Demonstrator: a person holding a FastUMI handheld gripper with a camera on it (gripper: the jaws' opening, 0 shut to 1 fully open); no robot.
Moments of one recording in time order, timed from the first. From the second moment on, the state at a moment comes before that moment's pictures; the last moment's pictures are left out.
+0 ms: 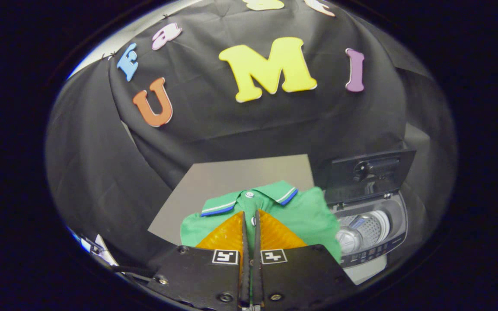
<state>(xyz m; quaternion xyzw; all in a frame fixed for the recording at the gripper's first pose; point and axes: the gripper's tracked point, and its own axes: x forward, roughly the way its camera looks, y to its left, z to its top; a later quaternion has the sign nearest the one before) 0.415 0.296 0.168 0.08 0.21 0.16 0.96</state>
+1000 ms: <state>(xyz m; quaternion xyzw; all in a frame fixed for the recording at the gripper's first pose) 0.458 0.049 0.212 0.10 0.12 0.12 0.98</state>
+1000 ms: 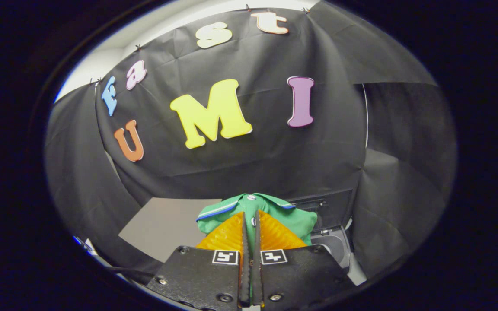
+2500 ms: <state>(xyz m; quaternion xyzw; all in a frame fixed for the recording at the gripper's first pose) 0.572 0.032 -0.055 0.04 0.33 0.12 0.94</state>
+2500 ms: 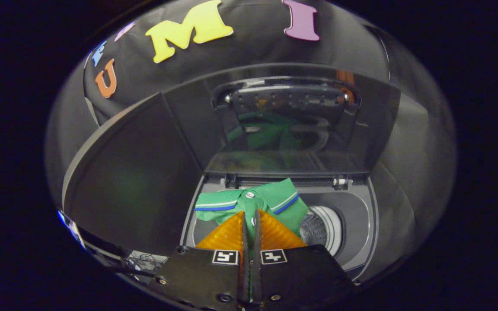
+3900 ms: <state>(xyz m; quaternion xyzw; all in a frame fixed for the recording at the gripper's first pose) 0.563 -0.014 -0.161 0.08 0.46 0.02 0.88</state>
